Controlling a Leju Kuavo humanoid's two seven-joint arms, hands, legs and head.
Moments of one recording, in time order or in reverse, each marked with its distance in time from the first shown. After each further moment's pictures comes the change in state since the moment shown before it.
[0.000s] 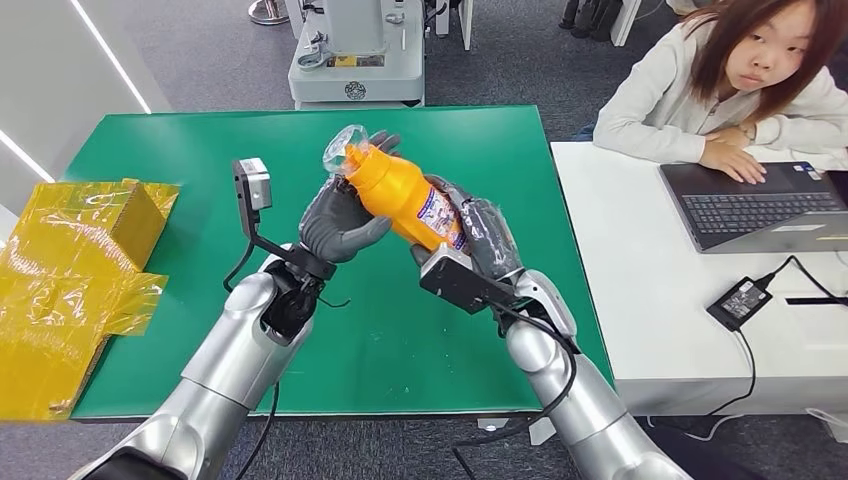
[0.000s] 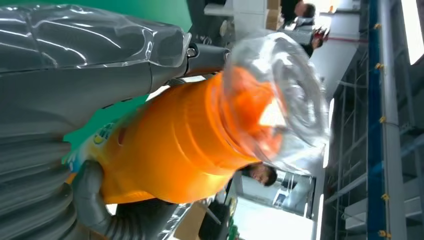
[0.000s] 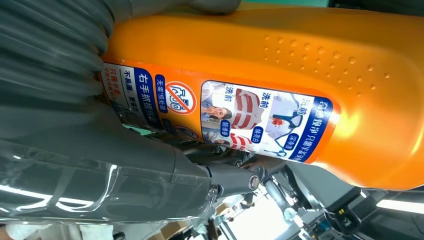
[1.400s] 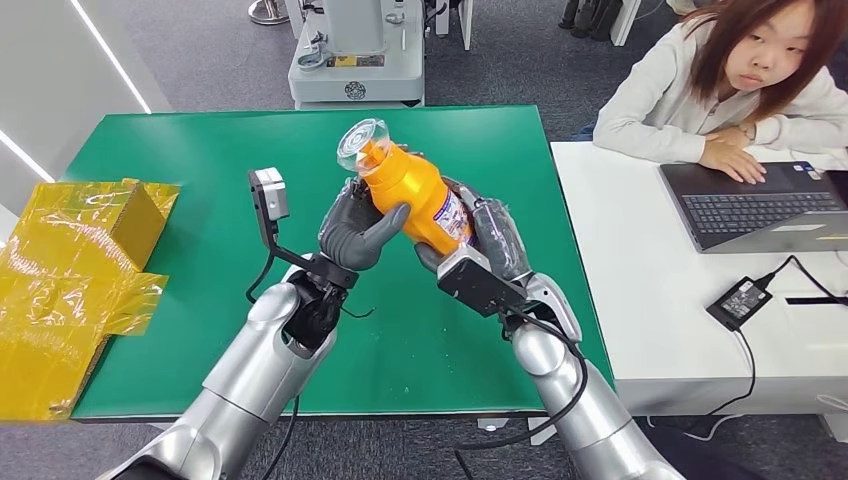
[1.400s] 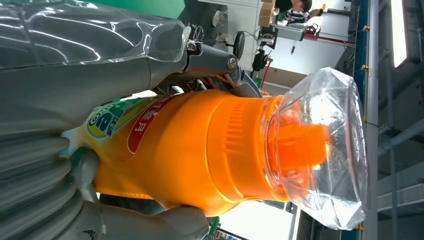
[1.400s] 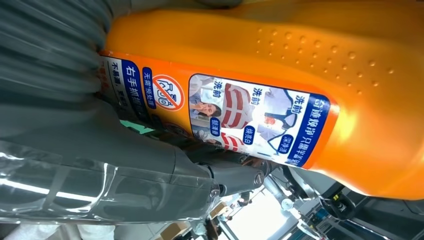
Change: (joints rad) left arm 0.029 -0.056 -0.048 -0.012 0.029 0.046 -0.011; right arm 0.032 0.002 -0.030 -0.049 -0.051 -0.006 -0.019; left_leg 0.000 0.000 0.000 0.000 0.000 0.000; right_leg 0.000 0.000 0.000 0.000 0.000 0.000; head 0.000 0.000
